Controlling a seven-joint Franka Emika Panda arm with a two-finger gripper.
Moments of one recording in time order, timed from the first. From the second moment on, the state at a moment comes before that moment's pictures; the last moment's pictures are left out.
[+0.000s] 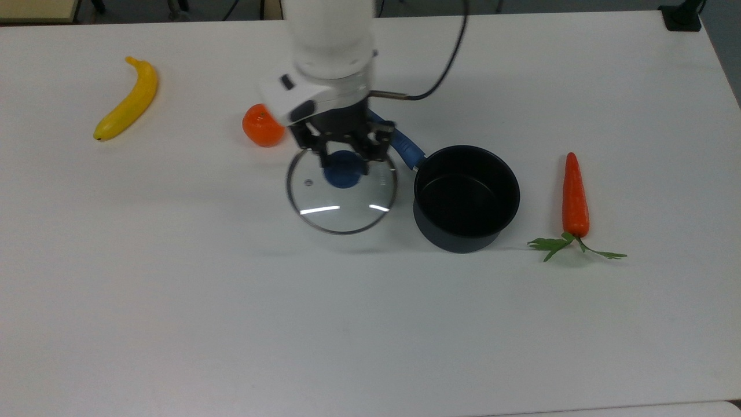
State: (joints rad) arm 0.21 0.44 -0.11 -1.36 0.08 1.89 0.25
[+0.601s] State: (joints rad) arm 0.03 0.45 -0.11 -1.51 0.08 1.99 0.12
